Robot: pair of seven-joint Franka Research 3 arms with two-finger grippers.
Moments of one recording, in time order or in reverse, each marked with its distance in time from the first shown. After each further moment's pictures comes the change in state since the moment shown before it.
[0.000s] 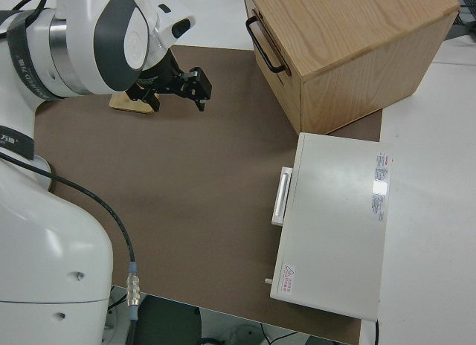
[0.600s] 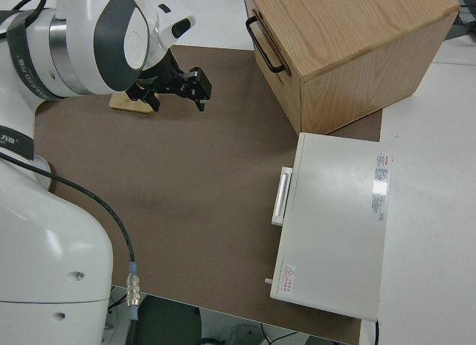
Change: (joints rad) left arm 0.001 0.072 0.000 -0.007 -0.010 0.006 -0.001; right arm 0.000 0.000 0.000 0.000 0.000 0.000 0.000
